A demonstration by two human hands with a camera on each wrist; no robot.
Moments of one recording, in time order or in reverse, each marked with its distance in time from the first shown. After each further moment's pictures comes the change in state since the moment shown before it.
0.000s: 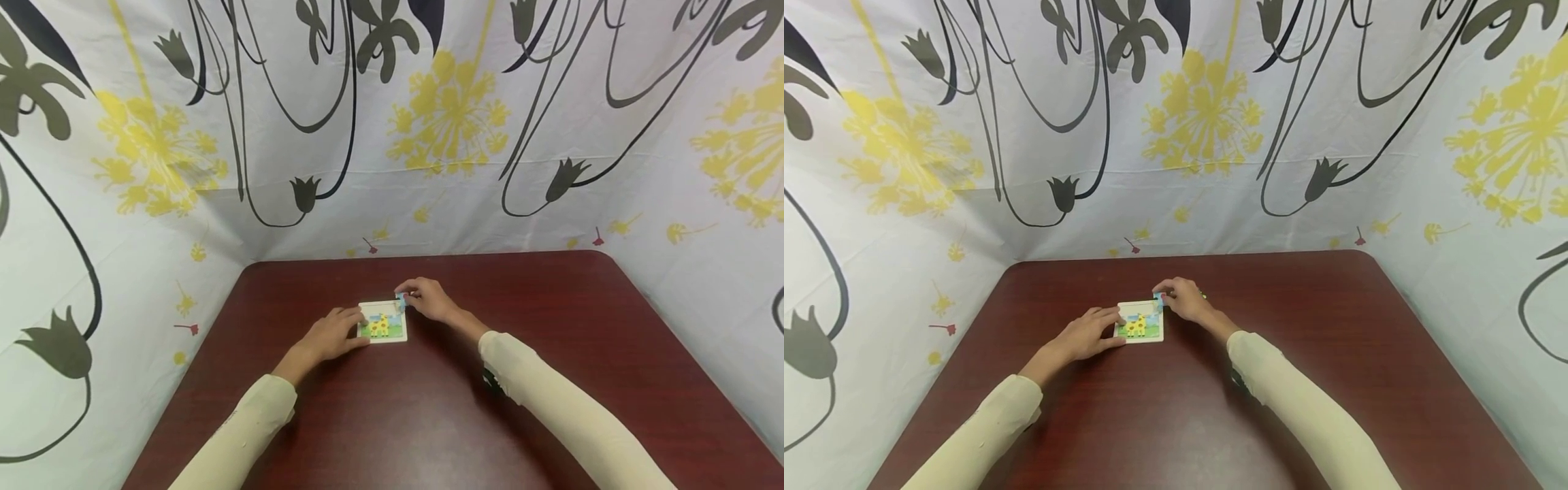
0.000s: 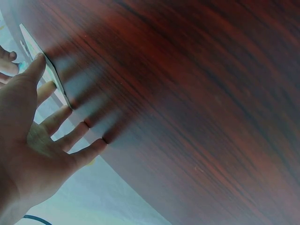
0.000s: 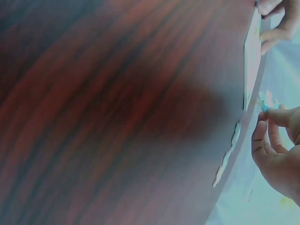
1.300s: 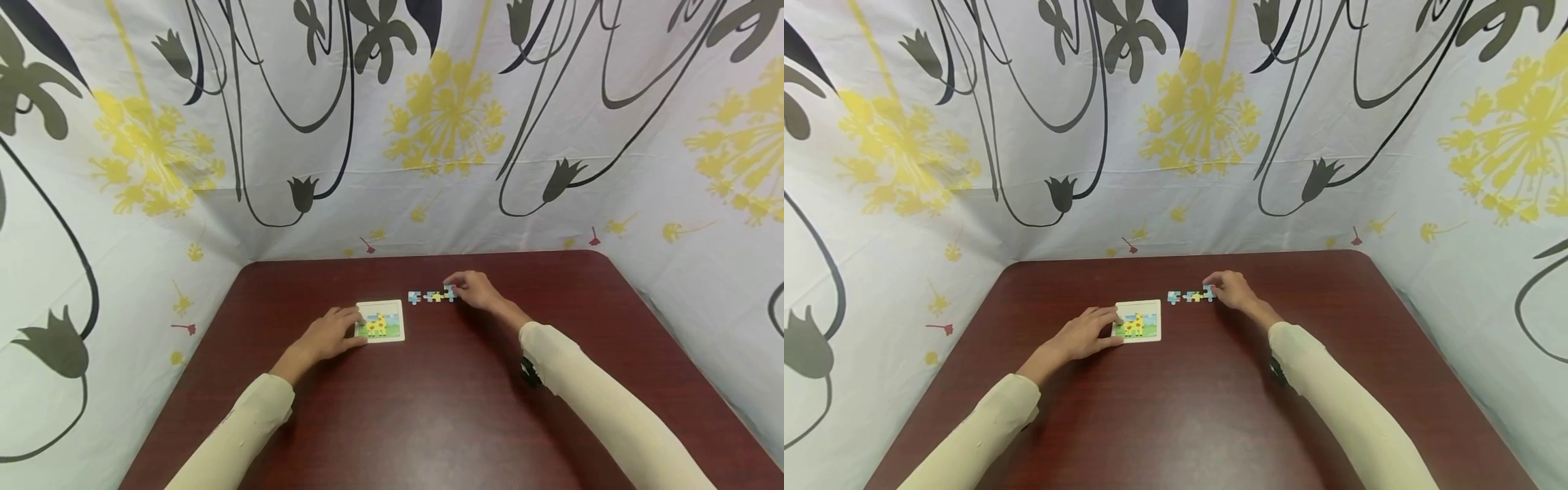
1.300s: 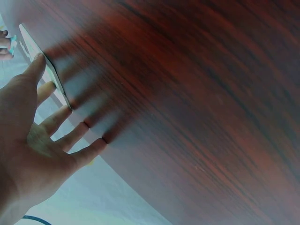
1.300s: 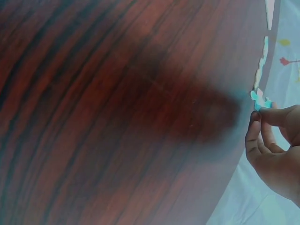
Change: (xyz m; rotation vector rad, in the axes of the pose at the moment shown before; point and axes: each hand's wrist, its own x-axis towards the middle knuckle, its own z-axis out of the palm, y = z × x) left_hand 0.000 -0.002 0.002 -0.004 0.012 0.008; right_hand -0.035 0.066 -0.071 -0.127 -0.005 0.160
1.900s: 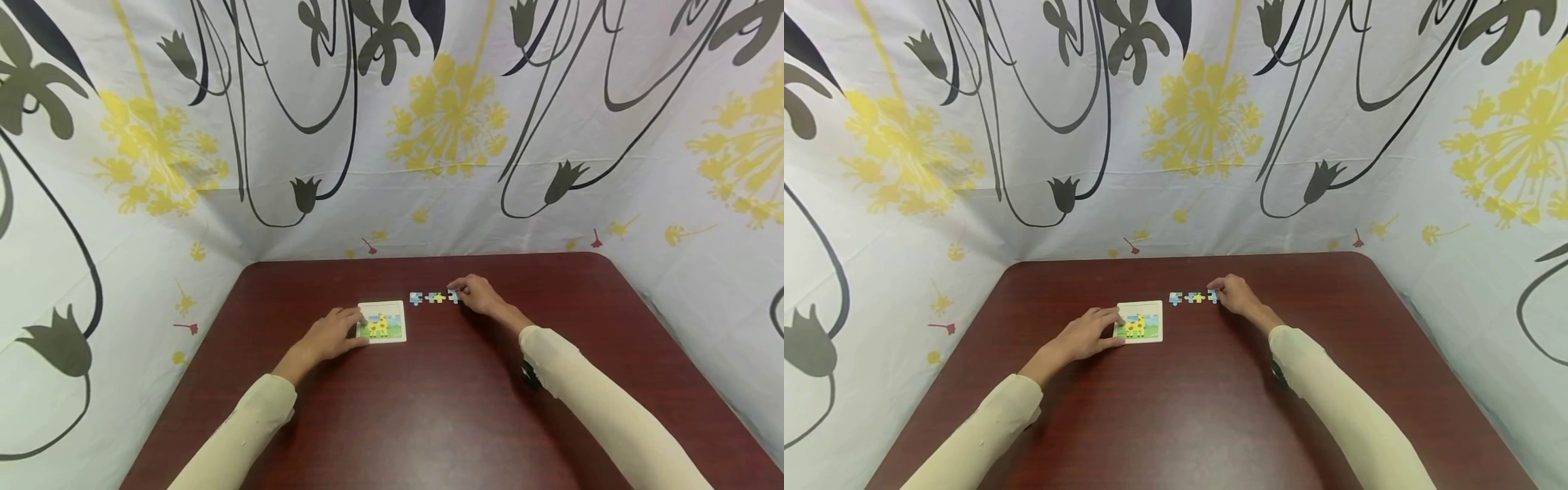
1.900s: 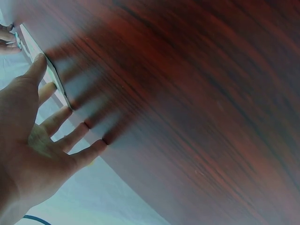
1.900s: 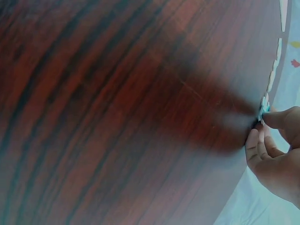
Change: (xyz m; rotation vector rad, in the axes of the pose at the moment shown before) left_hand 0.001 -0.001 0.000 -0.008 0.005 0.003; right_hand -0.004 0.006 0.007 -0.032 -0.019 0.034
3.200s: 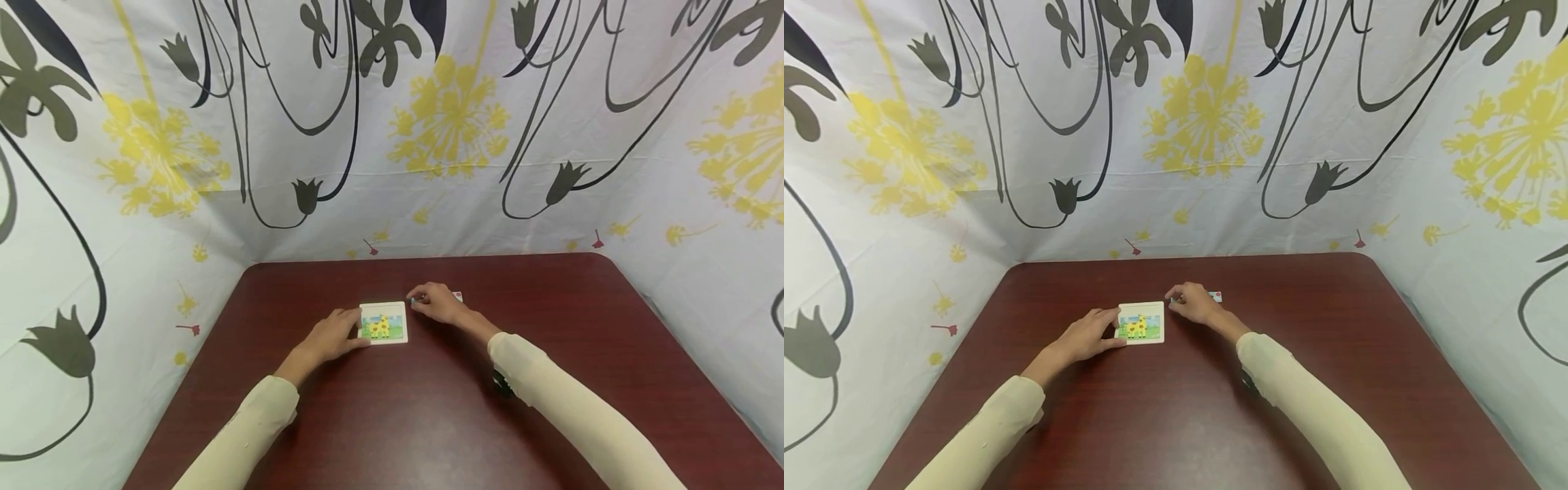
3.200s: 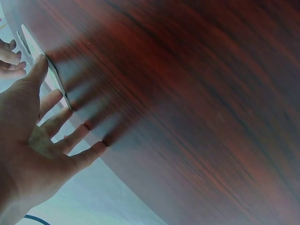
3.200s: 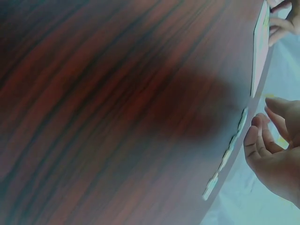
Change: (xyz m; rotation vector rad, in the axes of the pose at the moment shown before) left_hand 0.000 0.001 0.000 -0.039 0.049 -0.008; right_hand 0.018 -0.074 0.043 0.061 -0.032 -0.174
